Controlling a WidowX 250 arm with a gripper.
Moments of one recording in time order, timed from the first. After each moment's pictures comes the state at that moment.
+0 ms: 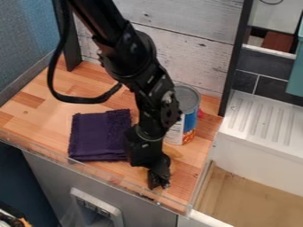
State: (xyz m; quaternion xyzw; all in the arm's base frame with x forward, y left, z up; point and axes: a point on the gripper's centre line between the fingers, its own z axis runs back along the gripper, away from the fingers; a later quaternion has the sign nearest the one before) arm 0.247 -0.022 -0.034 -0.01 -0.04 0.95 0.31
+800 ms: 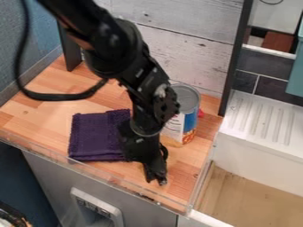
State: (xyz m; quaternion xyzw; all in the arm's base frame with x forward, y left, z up) arm 0.240 -0.023 0.004 -0.06 -0.06 0.94 0.34
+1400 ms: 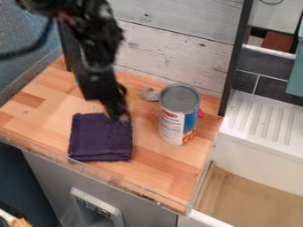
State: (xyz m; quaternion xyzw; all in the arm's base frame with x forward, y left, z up) arm 0.272 0.078 0.044 -0.07 -0.05 0.96 0.28
